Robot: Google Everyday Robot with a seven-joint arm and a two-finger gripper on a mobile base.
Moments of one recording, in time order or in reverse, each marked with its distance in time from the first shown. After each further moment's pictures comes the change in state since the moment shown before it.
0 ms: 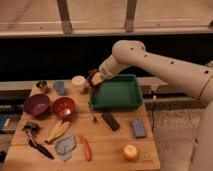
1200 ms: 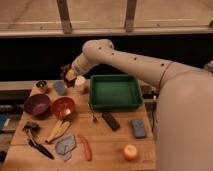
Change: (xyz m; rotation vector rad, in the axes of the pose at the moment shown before) arm -0.112 0.073 0.090 -0.085 -0.097 -0.266
